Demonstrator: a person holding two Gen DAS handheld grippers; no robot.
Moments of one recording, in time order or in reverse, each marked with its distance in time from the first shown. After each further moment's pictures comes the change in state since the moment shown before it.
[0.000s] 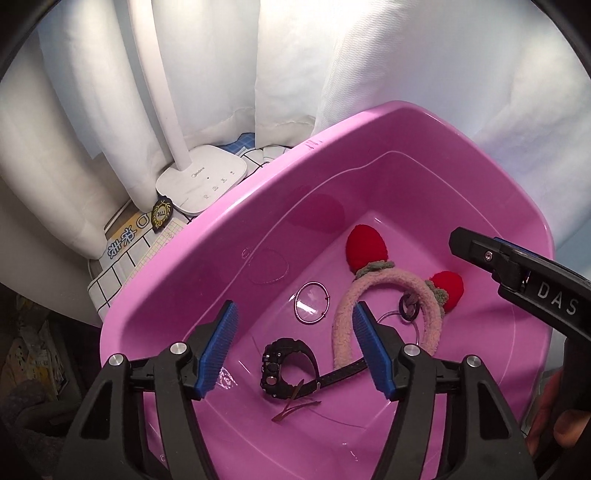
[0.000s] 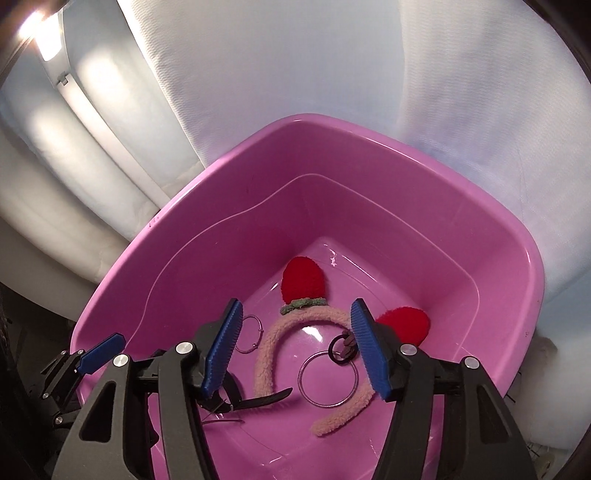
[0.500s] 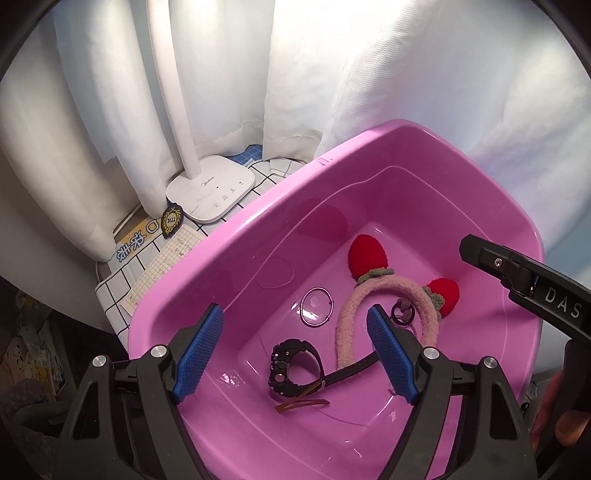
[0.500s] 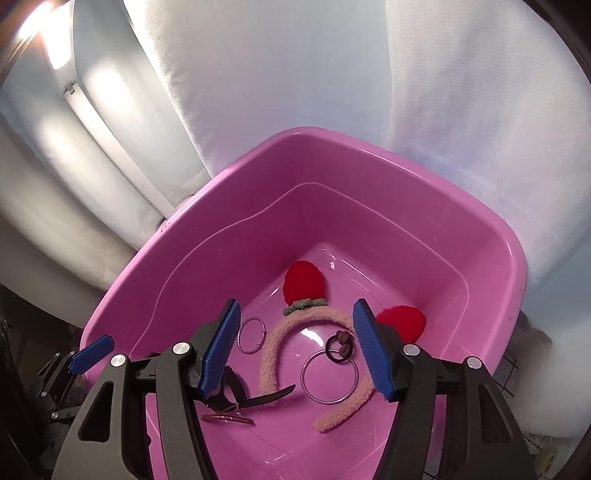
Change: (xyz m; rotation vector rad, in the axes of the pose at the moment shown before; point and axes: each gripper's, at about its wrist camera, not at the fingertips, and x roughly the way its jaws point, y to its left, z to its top) left arm -0.022 0.010 -0.005 -0.013 -0.060 -0.004; right arm -0.026 0.004 -0.010 0.009 -0.056 0.003
